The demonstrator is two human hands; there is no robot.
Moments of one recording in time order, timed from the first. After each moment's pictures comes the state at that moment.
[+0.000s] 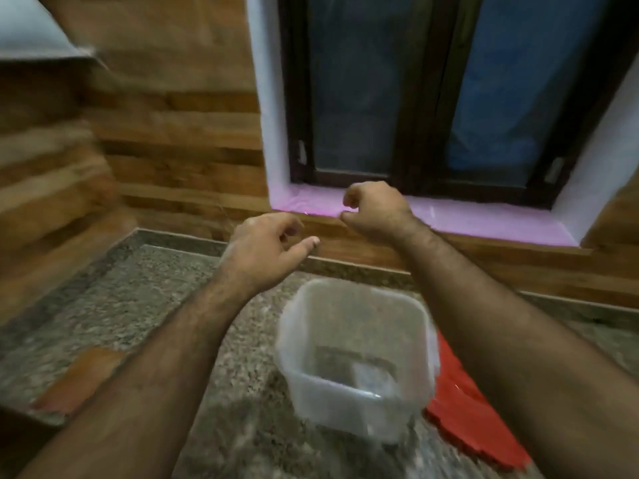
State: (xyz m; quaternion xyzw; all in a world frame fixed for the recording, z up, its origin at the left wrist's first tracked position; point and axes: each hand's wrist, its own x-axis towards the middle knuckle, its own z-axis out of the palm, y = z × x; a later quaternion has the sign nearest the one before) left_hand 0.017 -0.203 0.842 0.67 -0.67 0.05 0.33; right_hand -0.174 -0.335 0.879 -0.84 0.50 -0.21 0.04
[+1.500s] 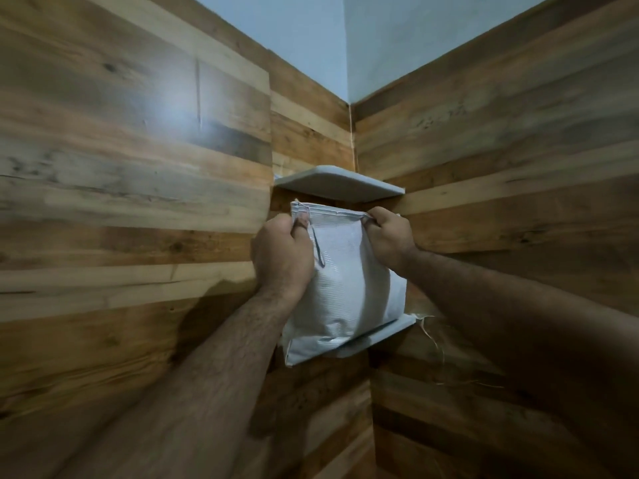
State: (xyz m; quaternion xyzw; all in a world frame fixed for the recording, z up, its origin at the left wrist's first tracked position) left_hand 0.642 -0.248 1.196 0.62 -0.35 0.34 0.61; right_hand 0.578 -0.452 1.224 -0.78 0.14 -0.57 0.23
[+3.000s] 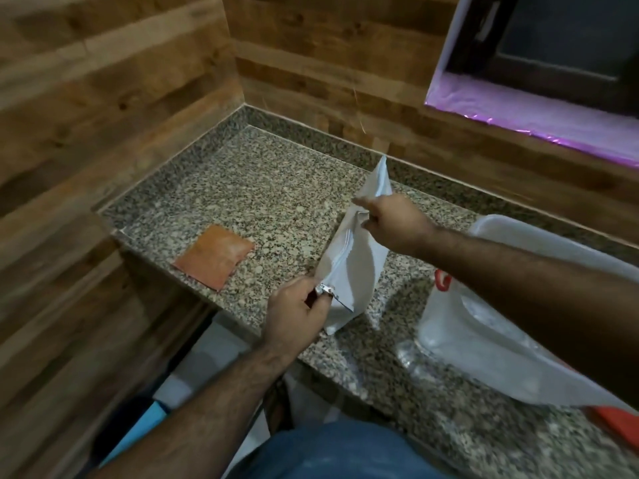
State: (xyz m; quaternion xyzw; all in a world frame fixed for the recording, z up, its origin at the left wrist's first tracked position) left_hand 0.179 -0.034 0.603 0.78 -0.44 -0.15 0.41; right_hand 0.073 -0.248 0.708 -0.93 0.34 -0.03 0.13
